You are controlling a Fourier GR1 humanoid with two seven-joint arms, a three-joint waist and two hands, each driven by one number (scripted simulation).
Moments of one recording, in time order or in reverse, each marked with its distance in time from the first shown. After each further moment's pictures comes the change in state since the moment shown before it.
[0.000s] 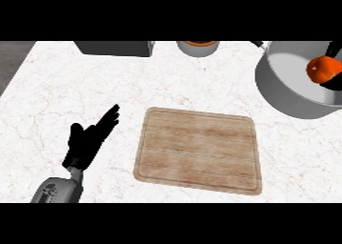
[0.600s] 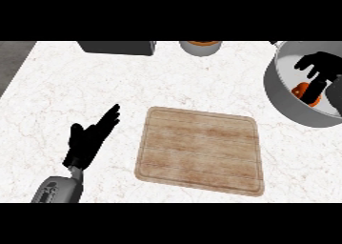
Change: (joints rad) left arm -0.009 -0.002 0.007 0.023 -0.006 -0.010 -0.028; right arm -0.111 0.168 0.045 0.251 0.077 0.220 0.216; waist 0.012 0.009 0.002
